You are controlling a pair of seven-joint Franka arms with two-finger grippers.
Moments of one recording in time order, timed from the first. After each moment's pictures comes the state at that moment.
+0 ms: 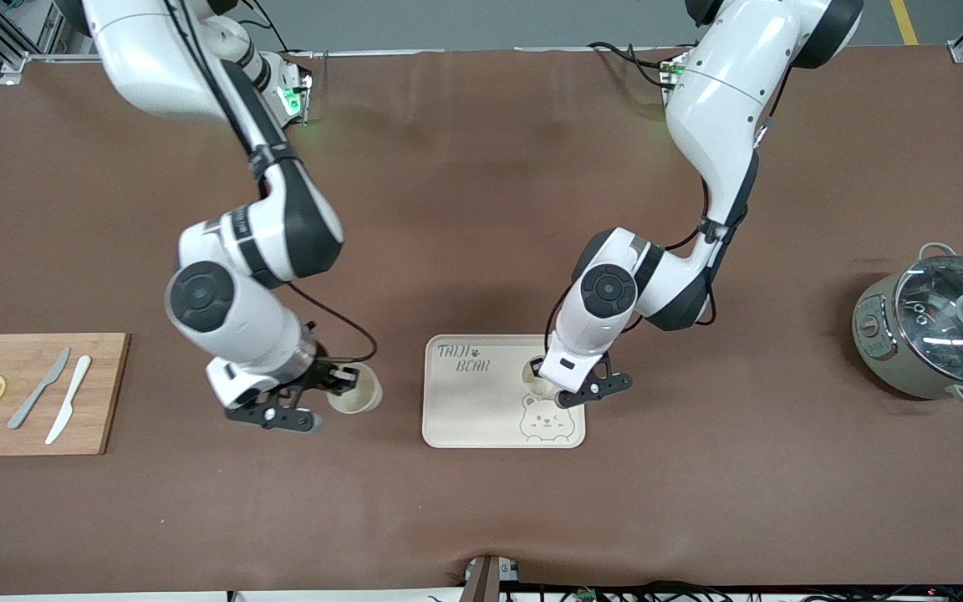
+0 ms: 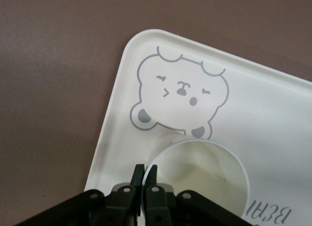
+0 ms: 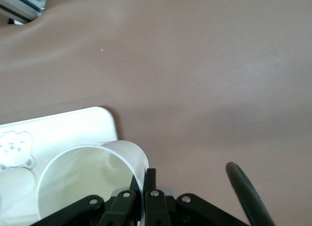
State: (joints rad) left arm -0.51 0.79 -0.06 -1.45 0.02 2.36 -0.84; right arm 0.47 0.66 -0.08 -1.27 0.13 2.06 0.56
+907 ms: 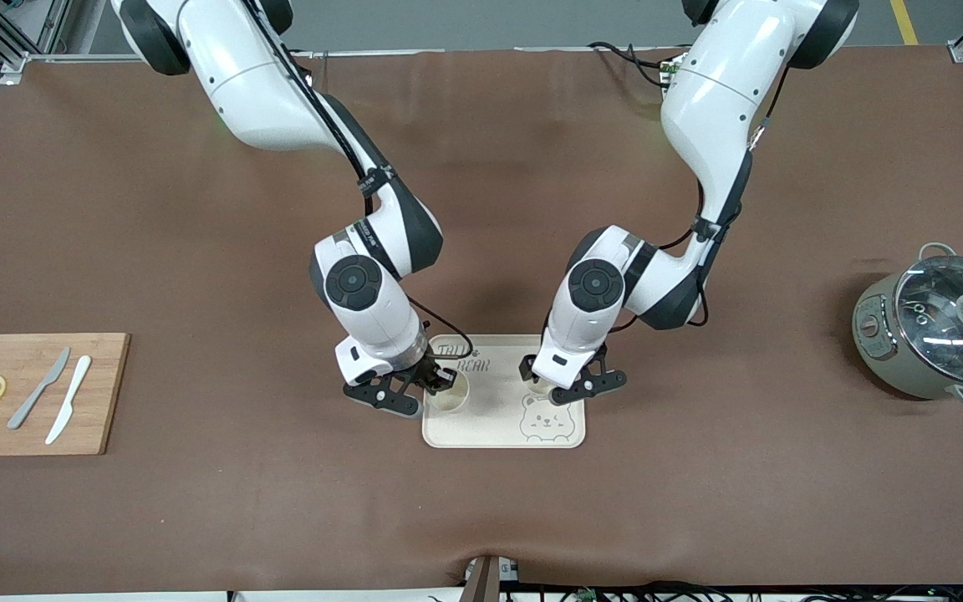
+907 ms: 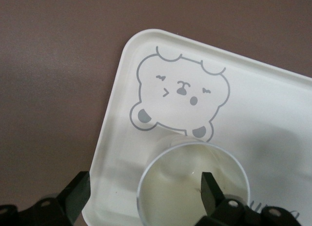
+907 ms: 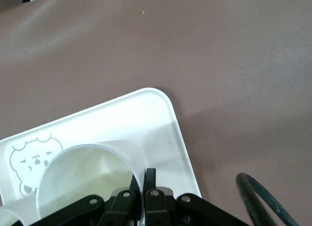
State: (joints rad) left arm -0.52 0.79 -0.06 -1.44 0.08 2.36 -0.89; right arm 0.61 0.84 -0.08 -1.27 0.13 2.35 0.81
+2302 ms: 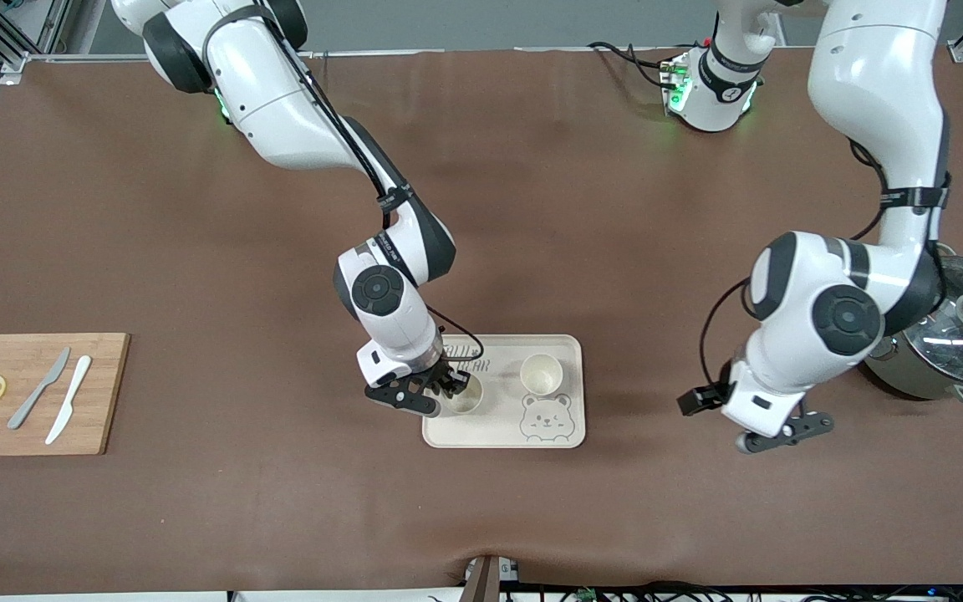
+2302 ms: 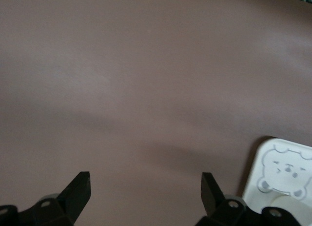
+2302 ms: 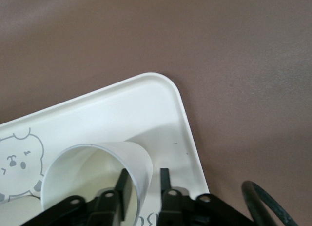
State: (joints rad) left arm -0.17 0.61 -0.05 -1.42 0.04 2.12 -0.48; right arm 0.64 0.91 -0.09 -1.27 0.13 2.44 0.81
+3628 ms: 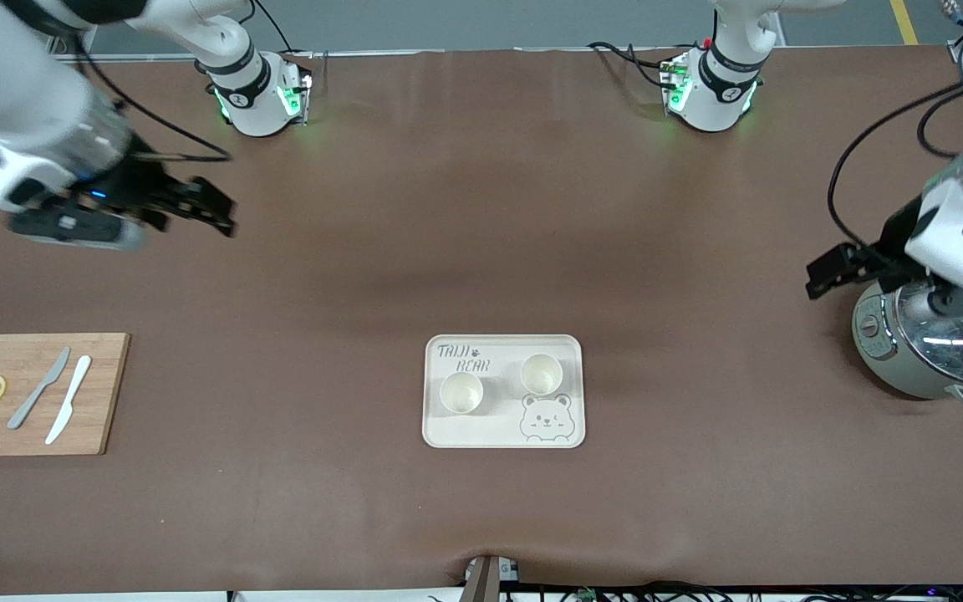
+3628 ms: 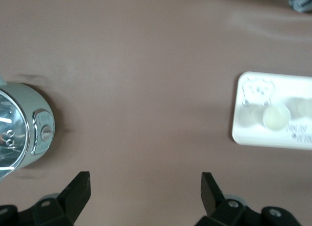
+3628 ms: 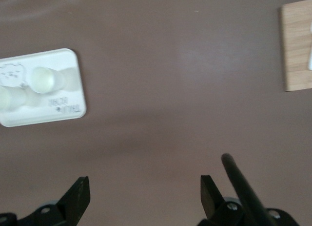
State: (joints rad) left arm -0.07 0.16 -0.08 -1.40 -0.02 1.62 -0.20; right arm 0.32 -0.04 -0.12 -1.64 0.06 1.61 0.33
